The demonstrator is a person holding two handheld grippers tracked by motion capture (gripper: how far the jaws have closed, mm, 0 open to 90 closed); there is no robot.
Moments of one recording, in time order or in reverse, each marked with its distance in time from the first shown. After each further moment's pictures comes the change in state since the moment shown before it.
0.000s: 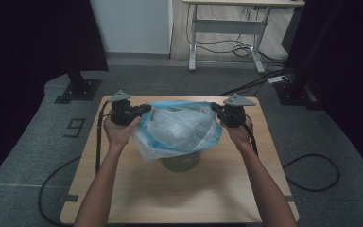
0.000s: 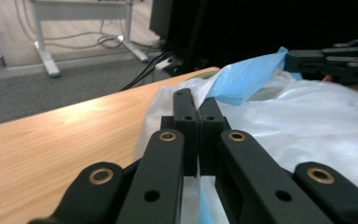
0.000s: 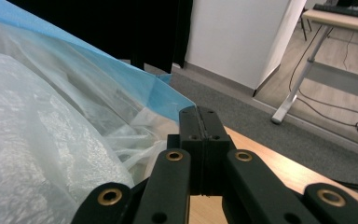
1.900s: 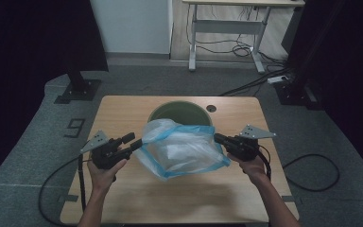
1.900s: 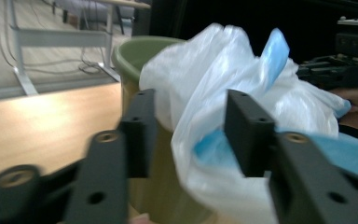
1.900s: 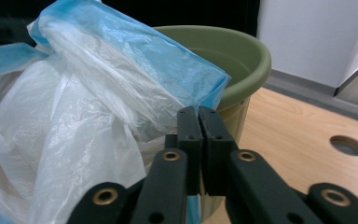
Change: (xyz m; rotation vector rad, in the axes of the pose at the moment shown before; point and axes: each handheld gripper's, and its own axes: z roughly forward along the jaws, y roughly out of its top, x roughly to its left) left arm -0.047 -0.086 -0.086 -0.184 -0.083 0.060; right arm 0.035 -0.050 -0.087 -0.054 0.283 0.091
